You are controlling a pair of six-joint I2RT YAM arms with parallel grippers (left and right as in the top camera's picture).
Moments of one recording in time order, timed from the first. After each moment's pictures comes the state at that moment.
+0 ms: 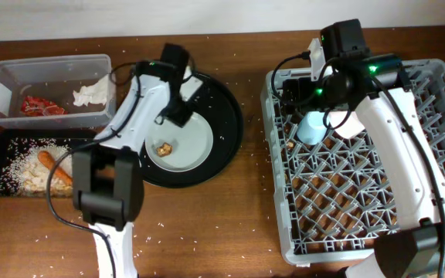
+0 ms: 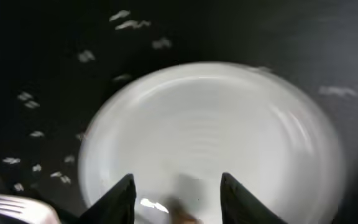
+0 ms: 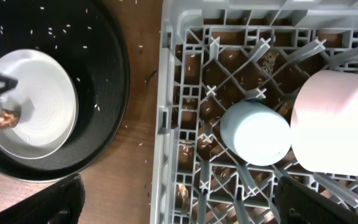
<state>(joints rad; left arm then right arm) -0.29 2.16 1.85 -1.09 -0.03 0.30 0.18 1.71 1.77 -1.20 -0.12 0.13</state>
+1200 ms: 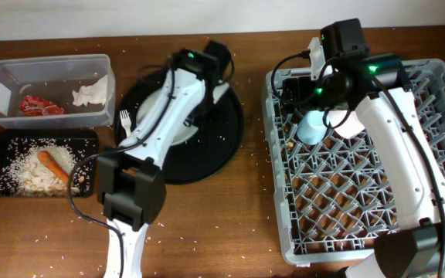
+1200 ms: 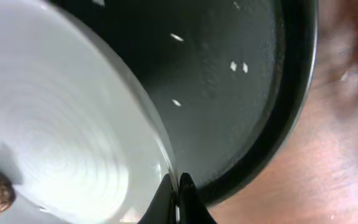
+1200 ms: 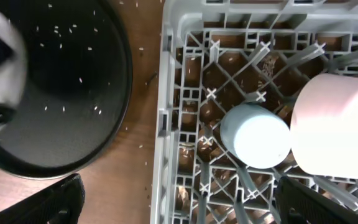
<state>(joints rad) -0.45 2.23 2.13 -1.44 -0.07 0.03 0.18 1.71 1.77 -1.19 -0.12 0.13</state>
